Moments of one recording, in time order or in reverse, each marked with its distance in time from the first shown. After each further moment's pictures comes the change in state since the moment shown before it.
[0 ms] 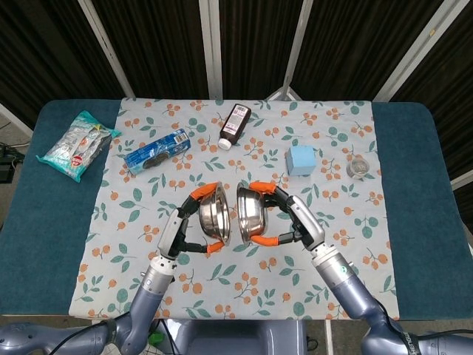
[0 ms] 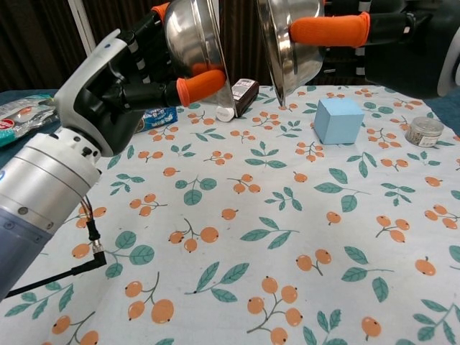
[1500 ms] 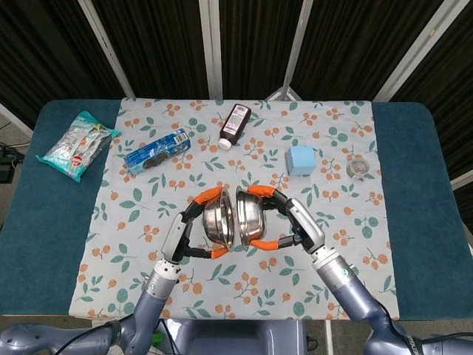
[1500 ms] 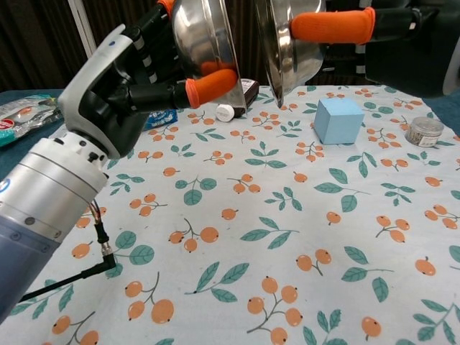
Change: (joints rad) left arm -0.009 -0.041 0.010 0.026 0.036 0.036 0.014; right arm -0.016 0.012 0.000 -0.020 -0.035 -0.019 0.014
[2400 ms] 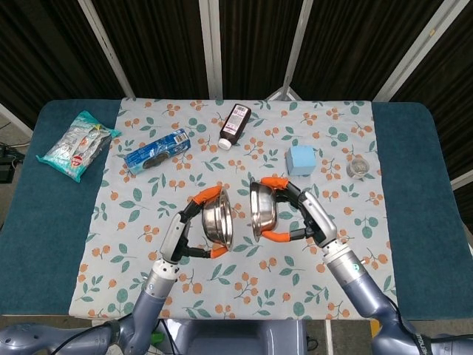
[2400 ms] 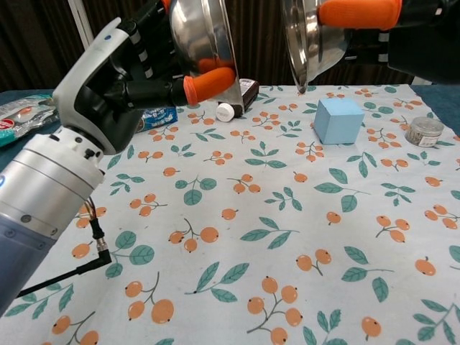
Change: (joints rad) left arm 0.006 0.026 0.001 -0.017 0.009 0.012 0.061; right arm -0.022 0.058 0.022 0.026 -0.005 0.011 0.047
